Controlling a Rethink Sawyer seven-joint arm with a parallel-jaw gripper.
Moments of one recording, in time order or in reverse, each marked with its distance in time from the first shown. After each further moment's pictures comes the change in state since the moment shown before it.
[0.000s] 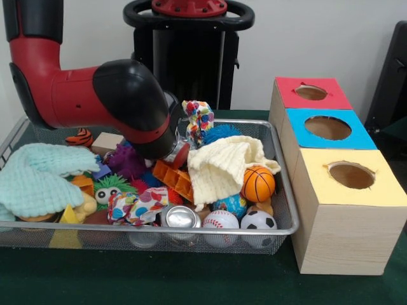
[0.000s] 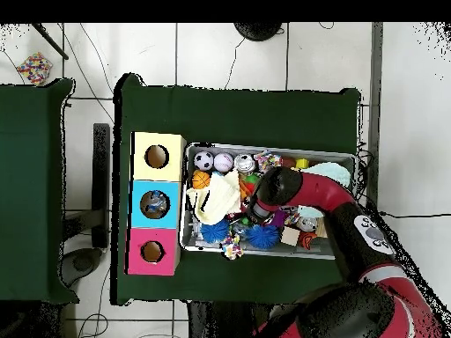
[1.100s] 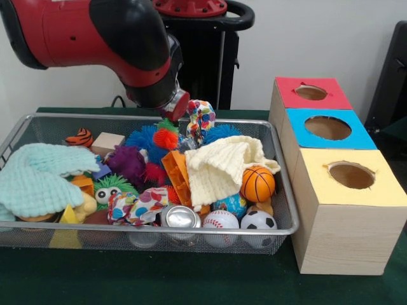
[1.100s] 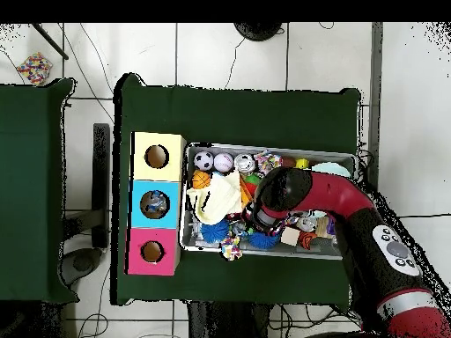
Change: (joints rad) arm -0.005 -0.228 0.017 0.149 0.032 0.096 0.000
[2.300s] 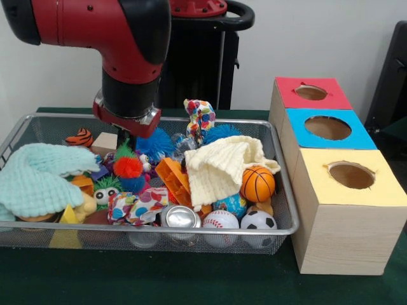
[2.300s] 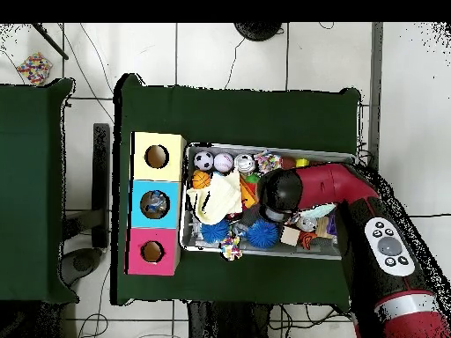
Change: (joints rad) arm 0.047 -0.065 0.002 -0.055 -0.346 -0.234 0.000
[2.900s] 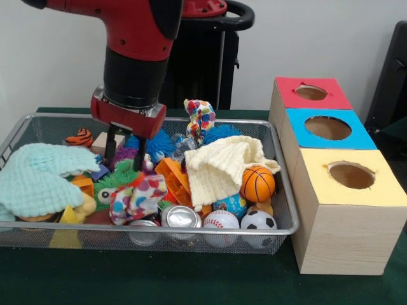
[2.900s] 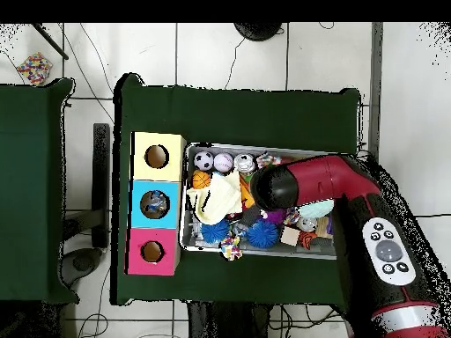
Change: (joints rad) arm 0.036 -0.081 -0.002 0.002 -0.007 -0.167 0.000
